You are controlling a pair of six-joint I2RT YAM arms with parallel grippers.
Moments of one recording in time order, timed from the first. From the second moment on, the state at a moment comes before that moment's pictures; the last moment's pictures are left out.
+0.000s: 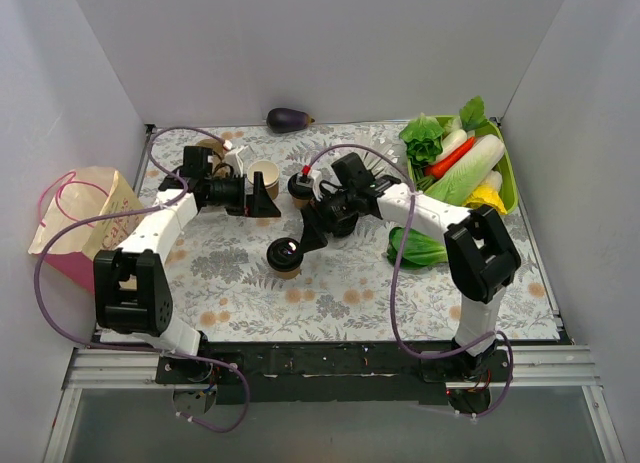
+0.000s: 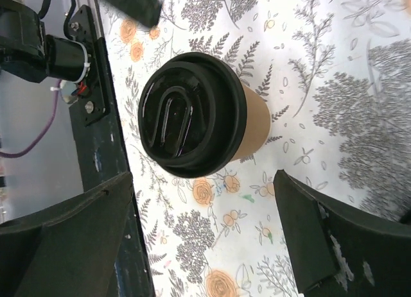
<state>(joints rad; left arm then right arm) -0.09 1.56 1.12 -0.51 0.88 -0.05 0.69 1.90 1.38 -0.37 -0.87 0.02</state>
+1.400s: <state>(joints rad) -0.50 1.32 1.08 -0.88 0.60 1.06 0.56 1.32 1.10 -0.71 -0.67 -0.55</state>
